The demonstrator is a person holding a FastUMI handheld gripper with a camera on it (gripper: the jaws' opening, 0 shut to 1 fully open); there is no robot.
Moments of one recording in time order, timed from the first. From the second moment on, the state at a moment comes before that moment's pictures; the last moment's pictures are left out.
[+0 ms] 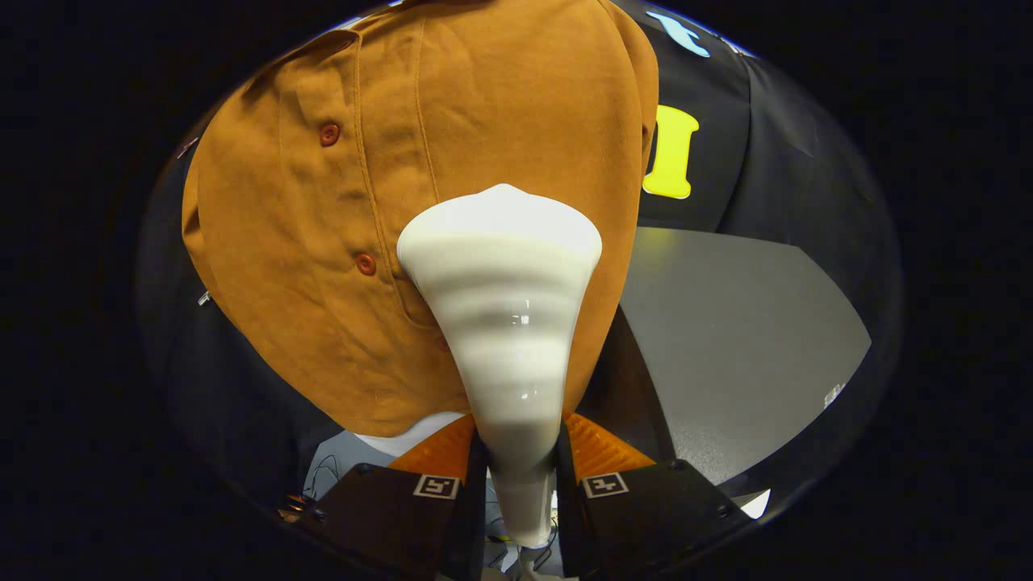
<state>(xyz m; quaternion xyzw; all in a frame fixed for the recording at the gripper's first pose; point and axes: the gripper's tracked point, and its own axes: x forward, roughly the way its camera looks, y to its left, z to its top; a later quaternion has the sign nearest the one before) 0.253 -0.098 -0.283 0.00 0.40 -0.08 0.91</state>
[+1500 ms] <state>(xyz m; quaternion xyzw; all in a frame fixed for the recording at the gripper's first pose) 0.309 0.081 -0.138 -0.04 0.23 -0.03 0.97</state>
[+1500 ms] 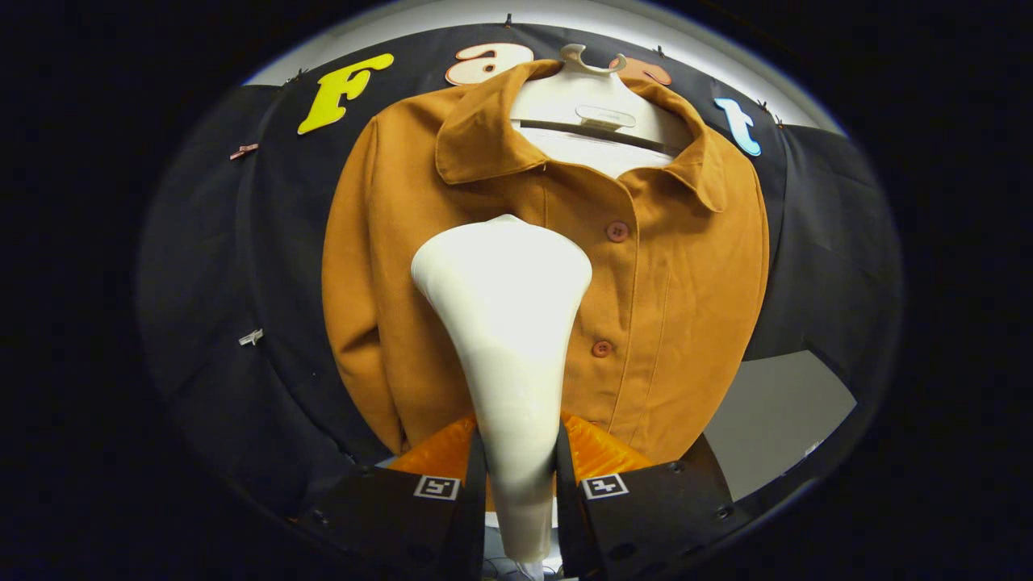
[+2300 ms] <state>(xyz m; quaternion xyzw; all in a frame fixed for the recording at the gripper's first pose) 0.287 0.074 -0.236 -0.05 0.34 -0.07 0.94</state>
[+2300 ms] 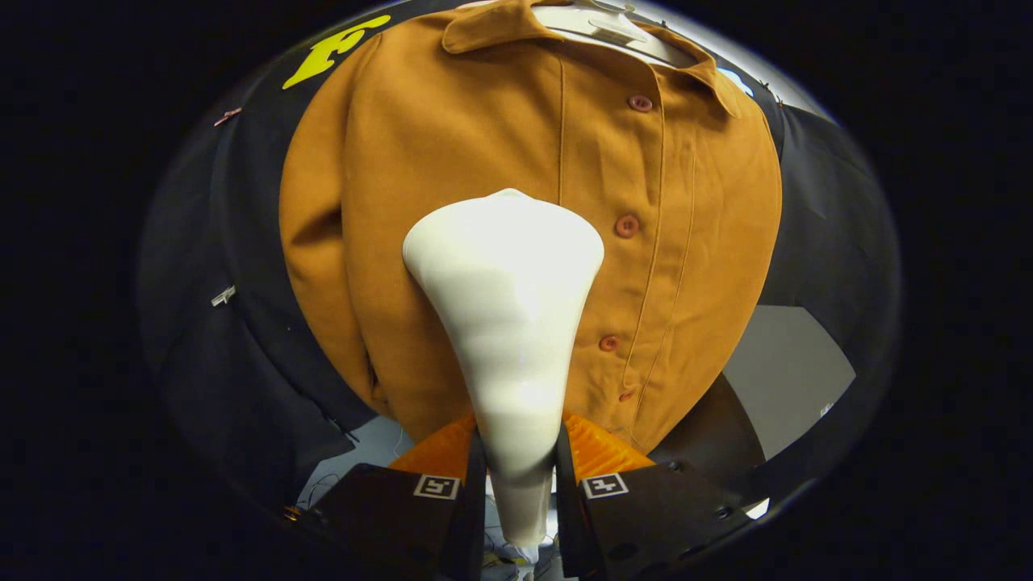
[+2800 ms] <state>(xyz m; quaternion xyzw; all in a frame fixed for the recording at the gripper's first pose) 0.260 0.068 -0.299 -0.04 0.40 -0.06 0.91</state>
